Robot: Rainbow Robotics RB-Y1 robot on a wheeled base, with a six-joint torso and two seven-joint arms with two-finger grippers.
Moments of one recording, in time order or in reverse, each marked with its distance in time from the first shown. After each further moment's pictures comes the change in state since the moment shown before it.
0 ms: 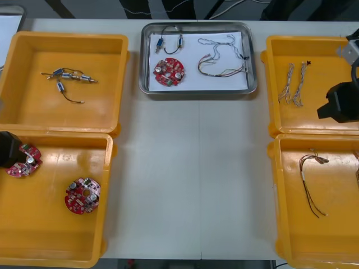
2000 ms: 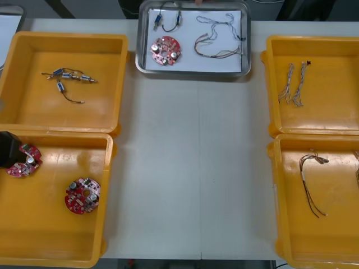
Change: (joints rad) right arm 0.308 0.006 -0.234 -0.018 0.046 0.000 0.130; left arm 0.000 0.000 0.000 0.000 0.000 0.000 0.000
